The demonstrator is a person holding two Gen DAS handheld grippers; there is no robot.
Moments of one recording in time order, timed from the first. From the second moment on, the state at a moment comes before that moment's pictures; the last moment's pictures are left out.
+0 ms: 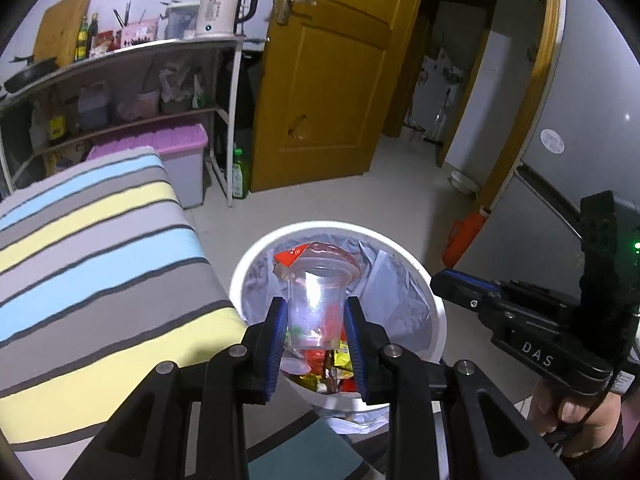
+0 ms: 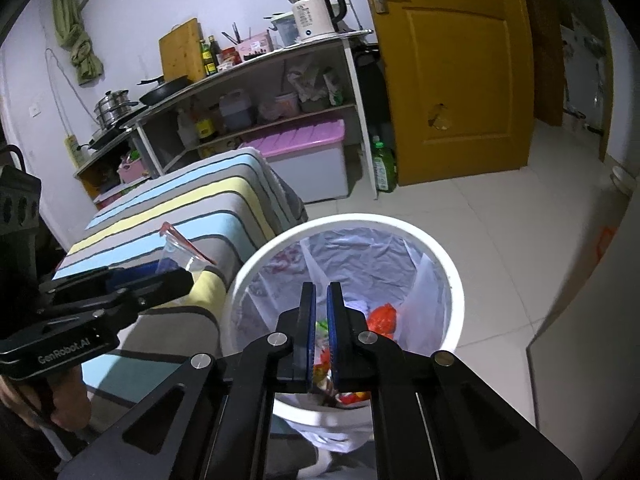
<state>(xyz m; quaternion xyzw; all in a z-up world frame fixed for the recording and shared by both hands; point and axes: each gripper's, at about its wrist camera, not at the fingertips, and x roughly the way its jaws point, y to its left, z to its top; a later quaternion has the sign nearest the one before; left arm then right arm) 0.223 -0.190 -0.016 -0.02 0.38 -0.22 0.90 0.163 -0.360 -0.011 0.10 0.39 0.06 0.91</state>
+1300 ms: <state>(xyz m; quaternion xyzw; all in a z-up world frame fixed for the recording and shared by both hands) 0.126 -0.127 0.028 -0.04 0.32 -0.20 0.93 0.100 -0.285 0.043 0.05 0.35 0.10 0.93</state>
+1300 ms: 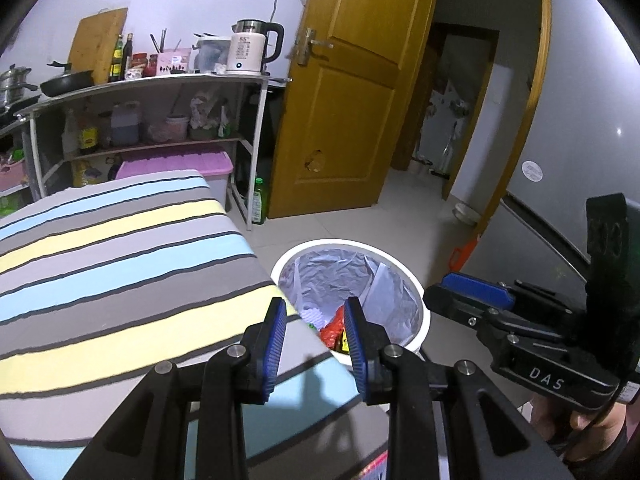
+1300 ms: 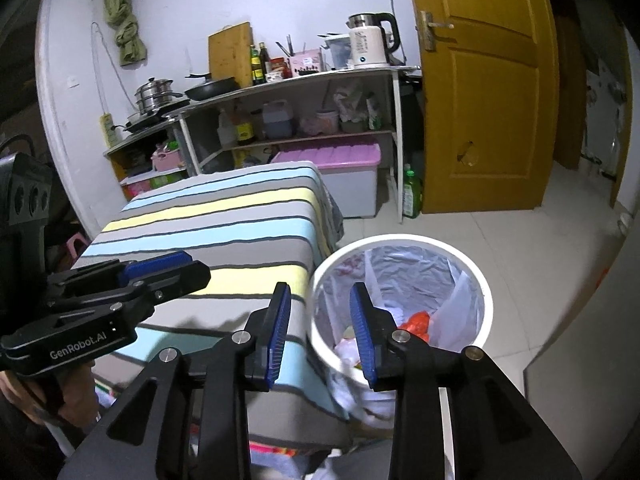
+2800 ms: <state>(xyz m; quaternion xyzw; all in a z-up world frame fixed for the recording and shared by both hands) 0.046 -0.108 0.034 -0.02 0.29 -0.14 0.95 0.029 -0.263 0.042 0.02 0.34 0.11 0.93</state>
